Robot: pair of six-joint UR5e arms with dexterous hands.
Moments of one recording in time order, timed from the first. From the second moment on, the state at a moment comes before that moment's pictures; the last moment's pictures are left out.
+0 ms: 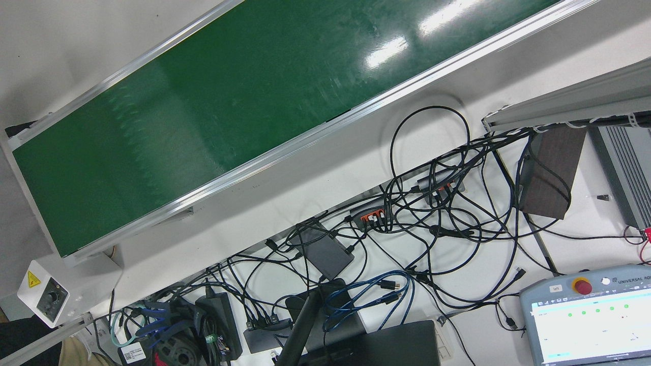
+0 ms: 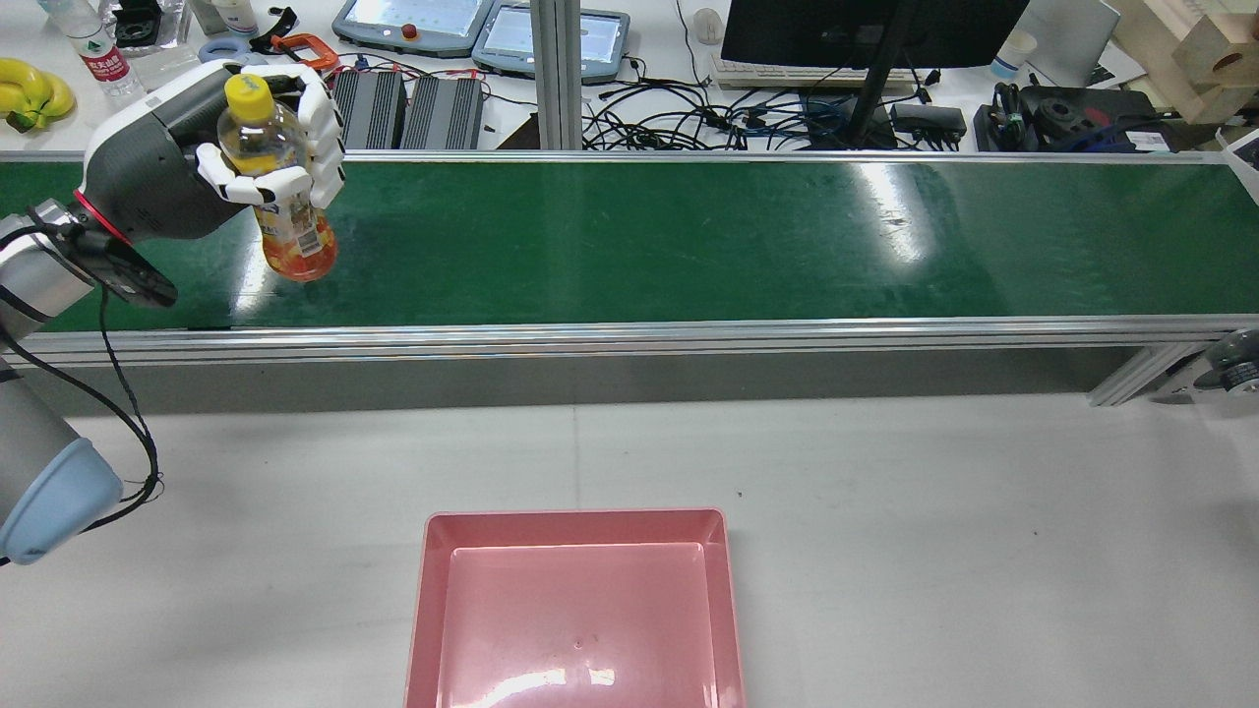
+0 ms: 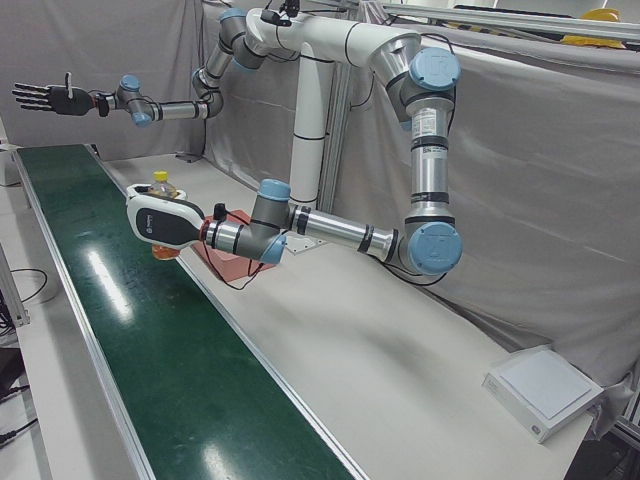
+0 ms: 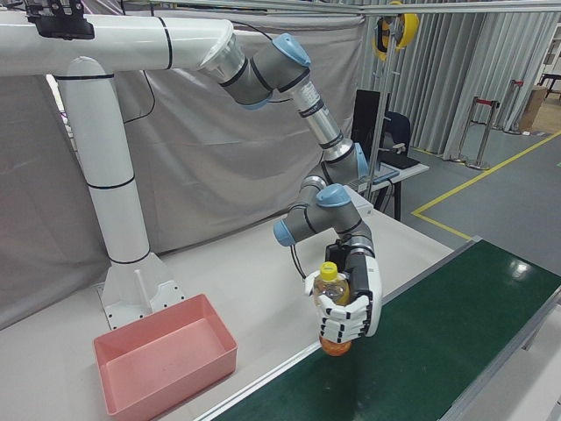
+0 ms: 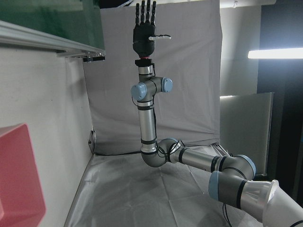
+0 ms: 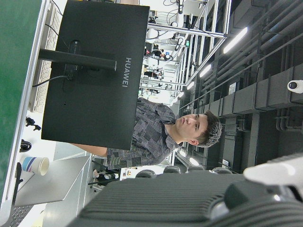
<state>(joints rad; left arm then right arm) -0.95 -1.98 -1.83 0.03 1.50 0.19 1.53 -1.55 1.61 -3.11 -1.57 -0.10</state>
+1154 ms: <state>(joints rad) -0.50 -2.05 -2.05 0.28 1.53 0.33 1.53 -1.55 1.61 -3.11 -1.57 -0.10</state>
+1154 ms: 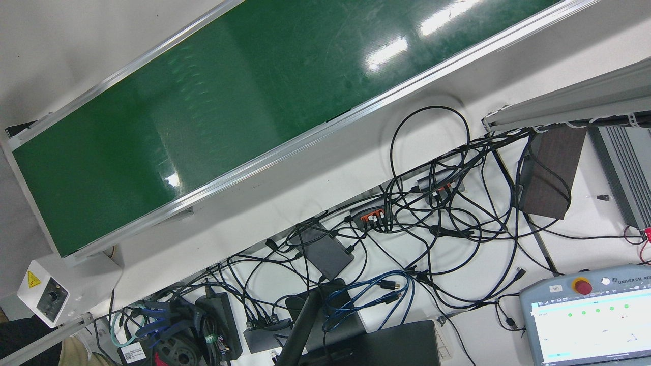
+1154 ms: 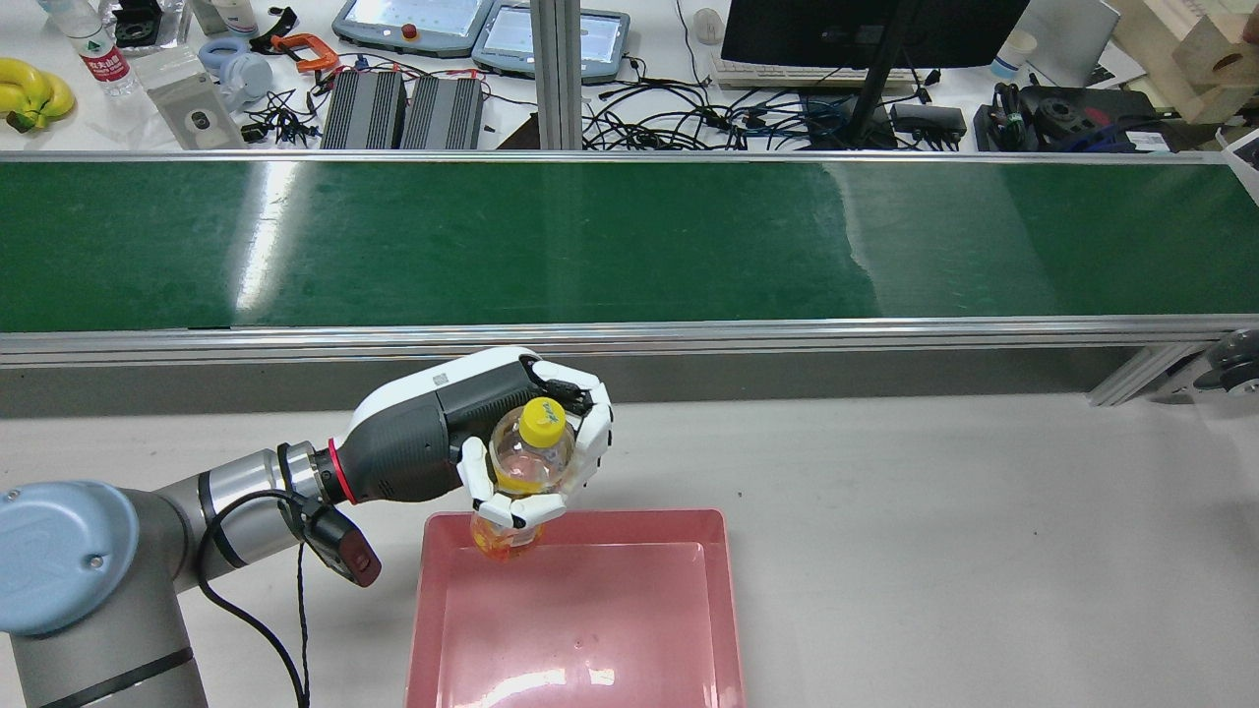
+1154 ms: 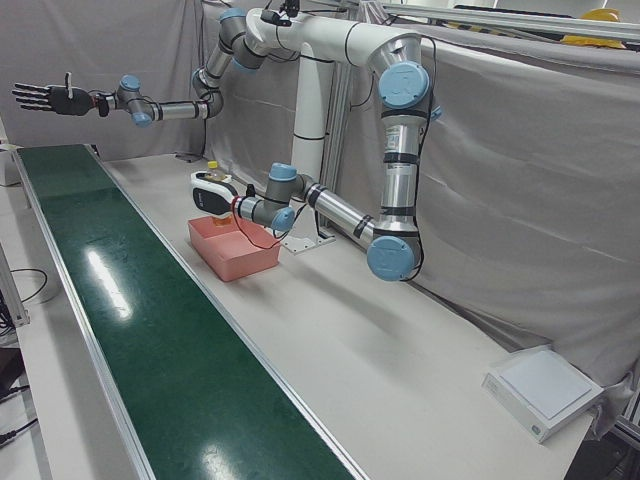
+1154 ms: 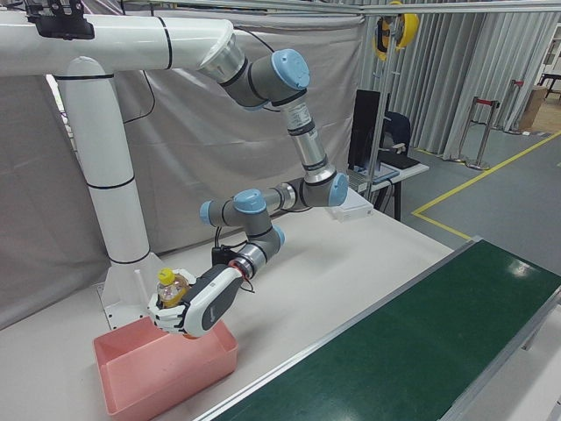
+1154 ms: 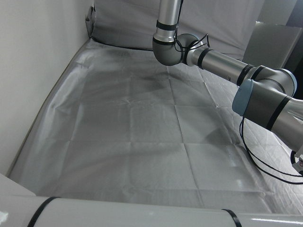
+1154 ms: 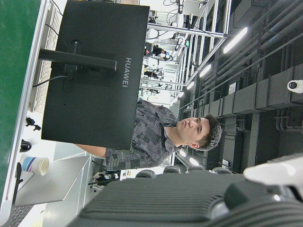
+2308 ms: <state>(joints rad) -0.46 -2.06 -2.08 0.26 1.63 0.33 1.53 -1.55 1.61 -3.11 -1.57 -0.10</state>
